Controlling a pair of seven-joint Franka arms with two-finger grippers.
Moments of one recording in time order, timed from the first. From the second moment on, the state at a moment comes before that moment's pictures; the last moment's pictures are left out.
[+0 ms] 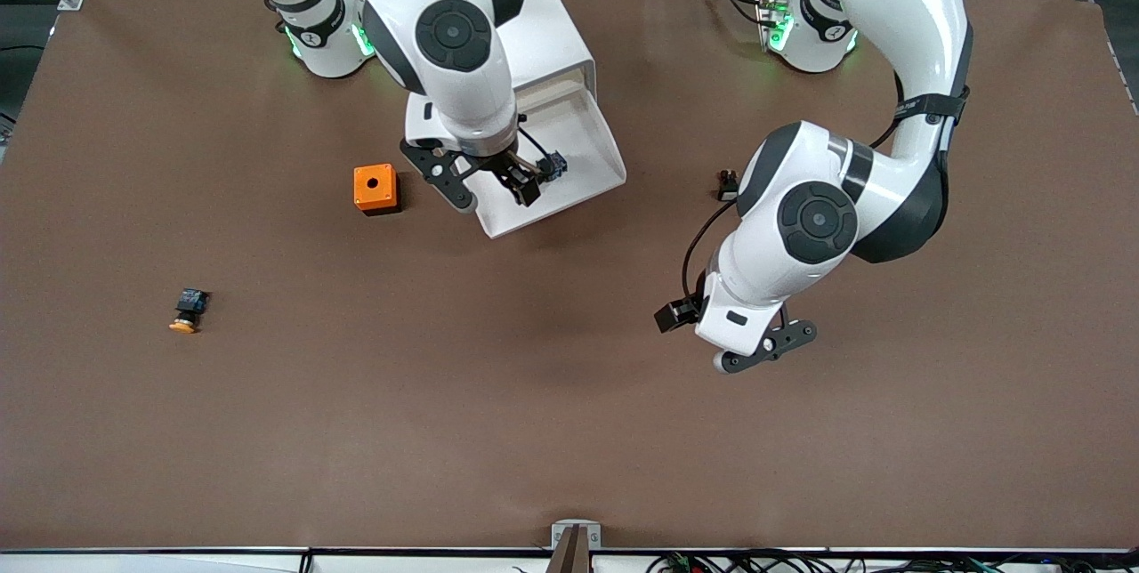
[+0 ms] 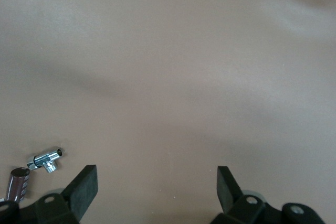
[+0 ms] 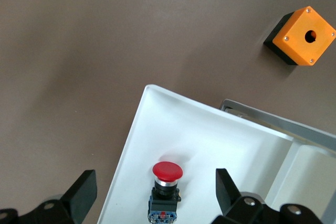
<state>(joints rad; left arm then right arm) -0.42 0.65 -0.06 -1.18 -0.08 1.87 -0.81 0.76 0.32 -0.04 -1.61 0.06 1.84 1.50</state>
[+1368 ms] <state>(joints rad) -0.44 0.66 -0.06 -1.21 0.00 1.87 -0.81 0.87 0.37 -0.04 -1.72 0.05 2.01 1.62</state>
